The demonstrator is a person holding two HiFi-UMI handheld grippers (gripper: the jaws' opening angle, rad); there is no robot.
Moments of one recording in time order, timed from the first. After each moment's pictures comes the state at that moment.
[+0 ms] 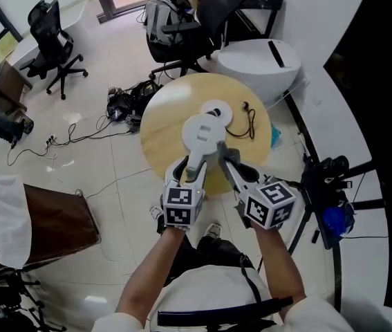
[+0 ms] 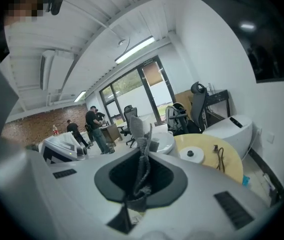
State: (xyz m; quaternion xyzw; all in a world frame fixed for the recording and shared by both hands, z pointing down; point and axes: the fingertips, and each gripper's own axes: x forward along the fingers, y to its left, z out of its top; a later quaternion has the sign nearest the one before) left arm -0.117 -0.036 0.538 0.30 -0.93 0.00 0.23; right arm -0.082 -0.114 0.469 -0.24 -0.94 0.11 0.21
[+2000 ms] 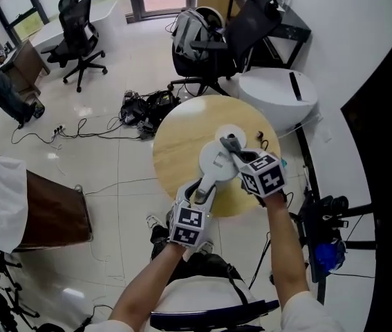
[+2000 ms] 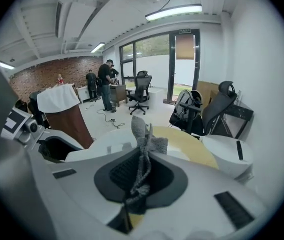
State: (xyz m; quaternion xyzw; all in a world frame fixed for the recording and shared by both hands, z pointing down) left arm -0.117 -0.036 0.538 0.31 -0.93 0.02 0.22; right arm -0.200 -0.112 0.511 -0.31 -0.88 -0.13 0.34
